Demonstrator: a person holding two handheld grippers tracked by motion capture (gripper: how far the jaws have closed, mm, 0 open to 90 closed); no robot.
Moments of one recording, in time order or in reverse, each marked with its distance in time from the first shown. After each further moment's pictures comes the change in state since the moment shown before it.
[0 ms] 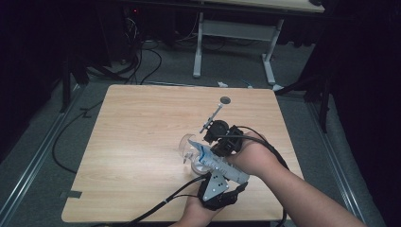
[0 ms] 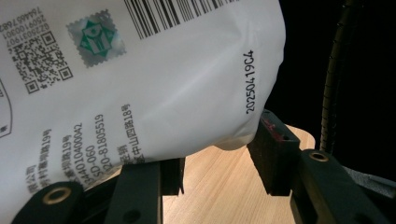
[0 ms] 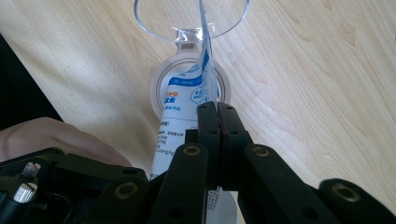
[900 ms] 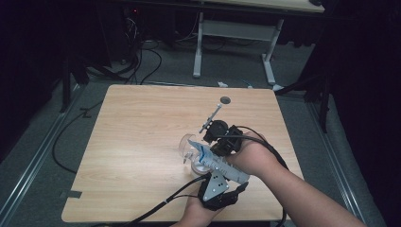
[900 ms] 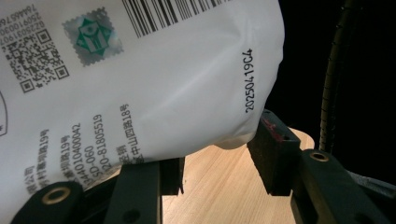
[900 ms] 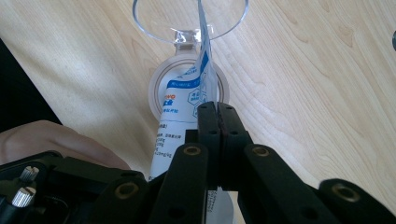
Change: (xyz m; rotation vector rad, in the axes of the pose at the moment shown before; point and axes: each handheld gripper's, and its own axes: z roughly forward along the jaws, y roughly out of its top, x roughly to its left) left arm -0.001 -0.001 0.001 -0.005 -0.002 -0.010; right arm 0.000 0.001 0.001 -0.003 -0.008 -0.006
